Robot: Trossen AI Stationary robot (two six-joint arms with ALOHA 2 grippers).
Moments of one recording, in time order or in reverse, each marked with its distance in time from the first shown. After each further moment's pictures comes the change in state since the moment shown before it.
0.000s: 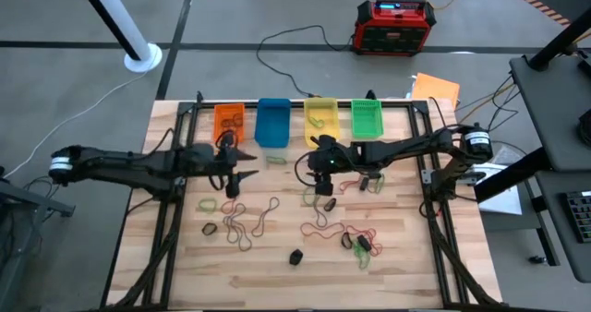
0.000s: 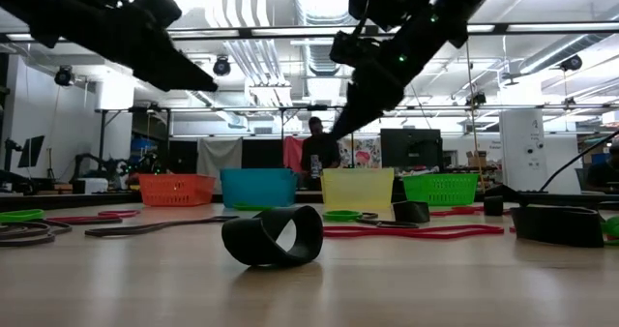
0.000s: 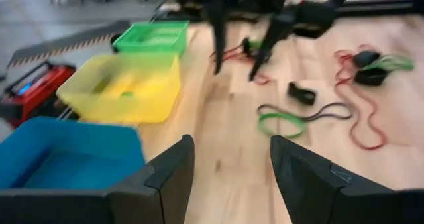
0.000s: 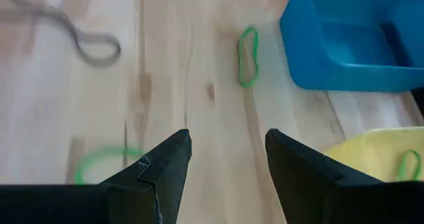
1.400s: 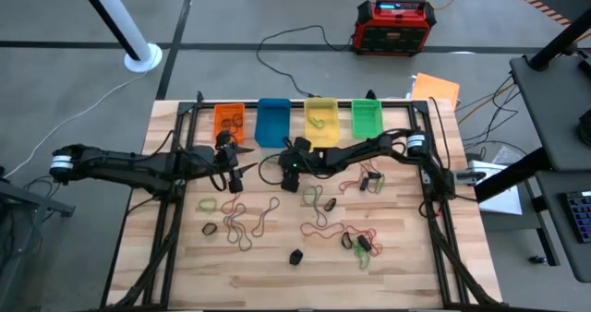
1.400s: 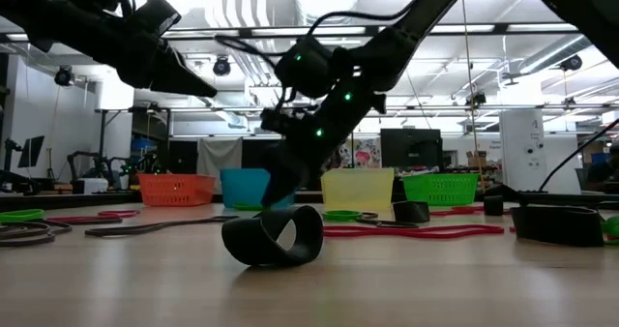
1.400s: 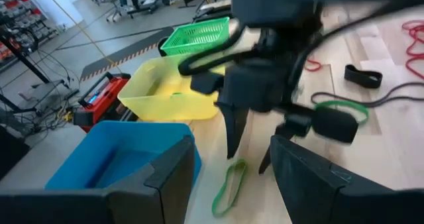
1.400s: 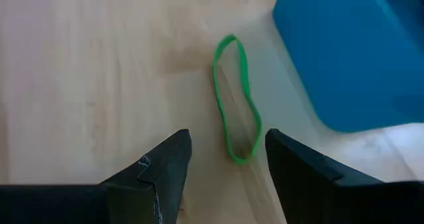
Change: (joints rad) left arm -0.006 0.024 -0.022 0.046 -0.184 0.138; right arm -0.031 0.504 0.325 0.182 0.130 0.148
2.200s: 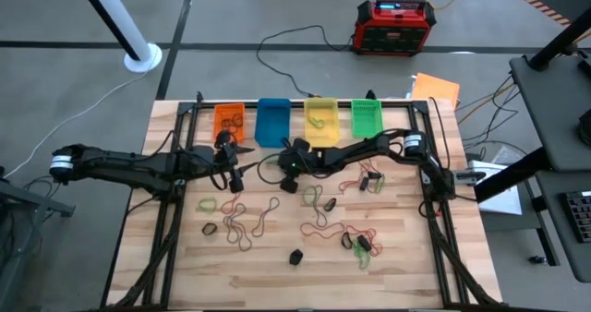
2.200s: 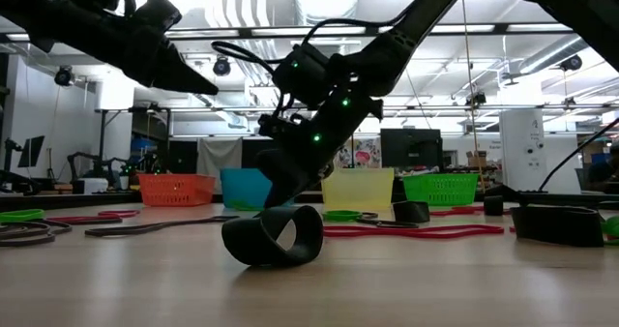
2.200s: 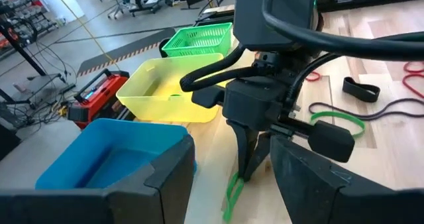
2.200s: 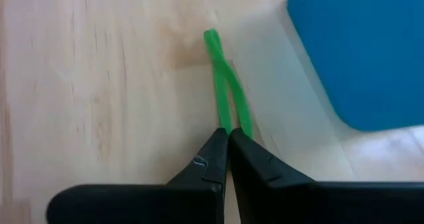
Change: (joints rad) left arm 0.000 0.002 0.000 0.021 -0.002 -0.063; right arm -0.014 0.014 0.012 -0.016 -0.044 0.008
